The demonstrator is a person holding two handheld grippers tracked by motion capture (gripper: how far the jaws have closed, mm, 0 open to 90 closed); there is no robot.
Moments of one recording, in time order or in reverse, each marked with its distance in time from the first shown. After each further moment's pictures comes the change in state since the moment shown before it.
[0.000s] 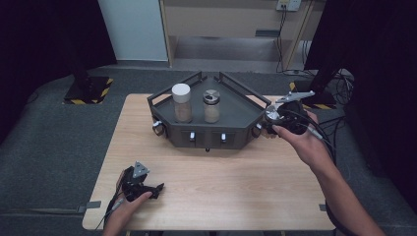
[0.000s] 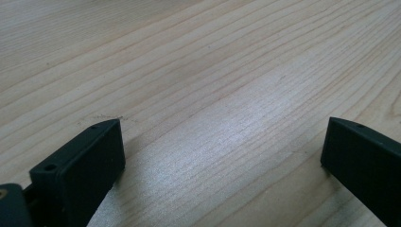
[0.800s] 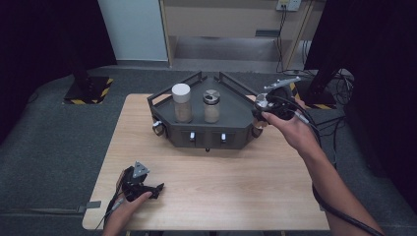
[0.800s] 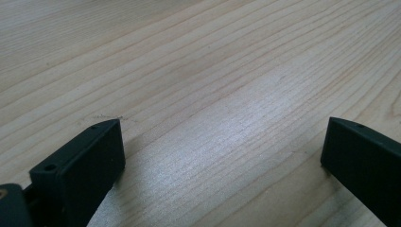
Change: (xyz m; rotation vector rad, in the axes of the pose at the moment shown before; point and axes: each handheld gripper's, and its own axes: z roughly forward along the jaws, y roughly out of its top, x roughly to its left) left arm 0.000 0.000 0.000 0.000 -0.001 -0.001; right arm 0.000 0.036 0.028 0.002 0.014 -0.006
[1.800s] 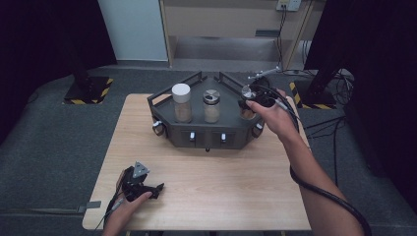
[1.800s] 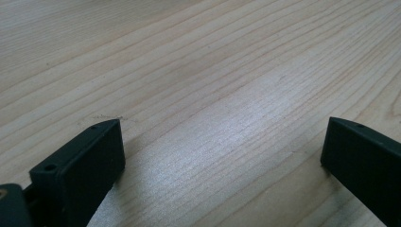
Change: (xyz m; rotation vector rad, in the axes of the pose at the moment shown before) left arm 0.000 0.000 0.000 0.002 0.000 0.004; right arm -0.002 0.034 0.055 0.009 0.021 0.030
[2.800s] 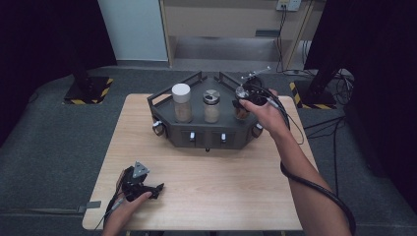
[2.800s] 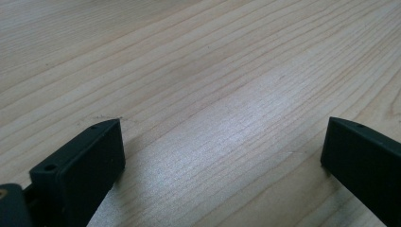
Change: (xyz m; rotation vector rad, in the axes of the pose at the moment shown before) left arm 0.001 0.000 0.000 0.000 -0.003 0.001; right arm 0.000 0.007 0.030 0.029 0.016 0.015
